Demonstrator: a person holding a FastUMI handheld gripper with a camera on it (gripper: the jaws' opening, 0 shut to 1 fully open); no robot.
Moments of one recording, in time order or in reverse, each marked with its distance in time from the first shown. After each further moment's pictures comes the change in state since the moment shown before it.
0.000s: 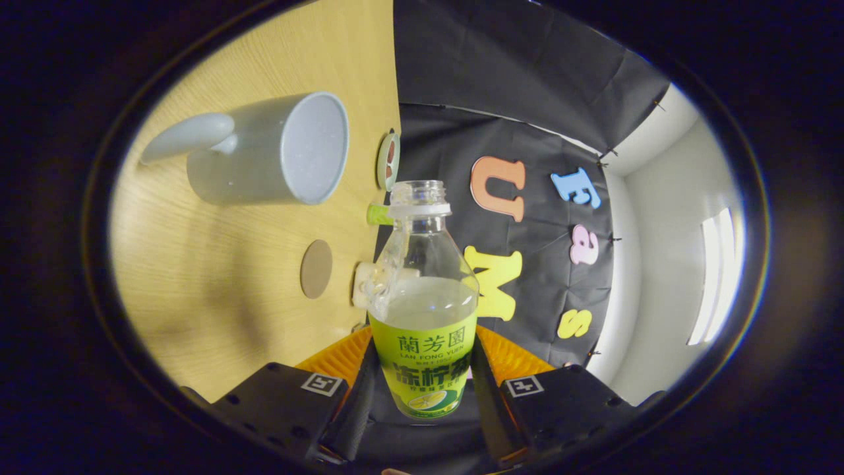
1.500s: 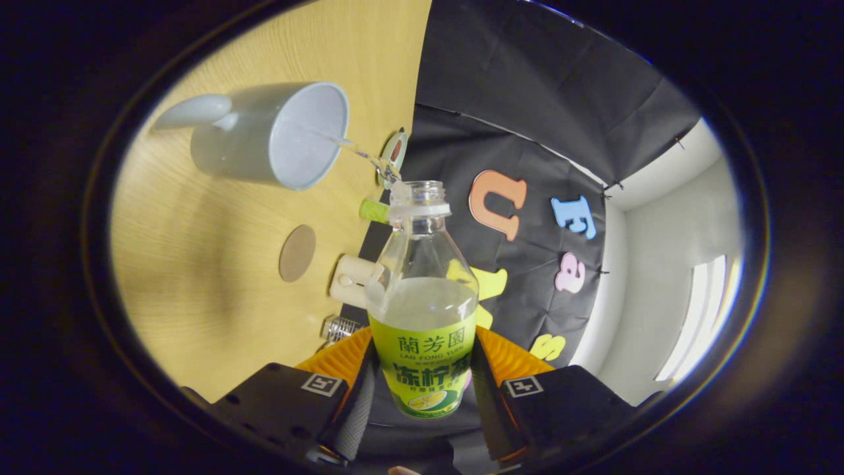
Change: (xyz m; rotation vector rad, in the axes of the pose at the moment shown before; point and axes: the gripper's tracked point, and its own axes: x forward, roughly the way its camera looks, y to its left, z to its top) arm -0.007 -0.001 0.017 -0.161 -0.013 -0.069
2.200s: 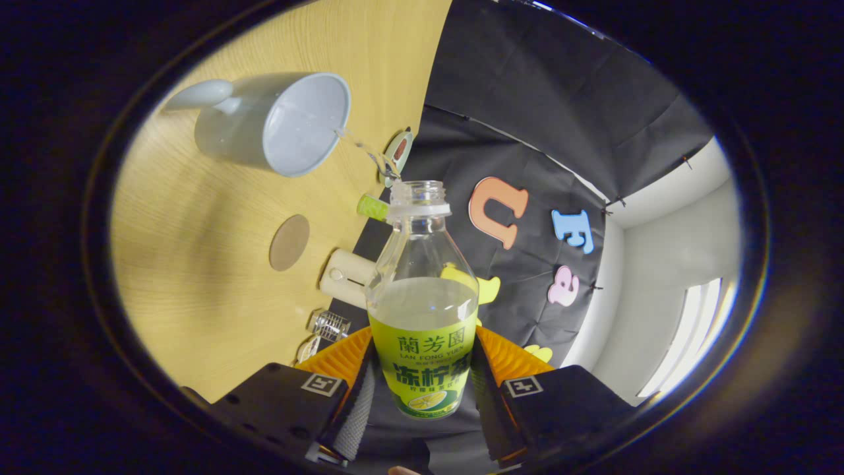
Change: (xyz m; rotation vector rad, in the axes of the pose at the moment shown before) arm -0.006 -0.006 0.003 -0.091 -0.018 -0.027
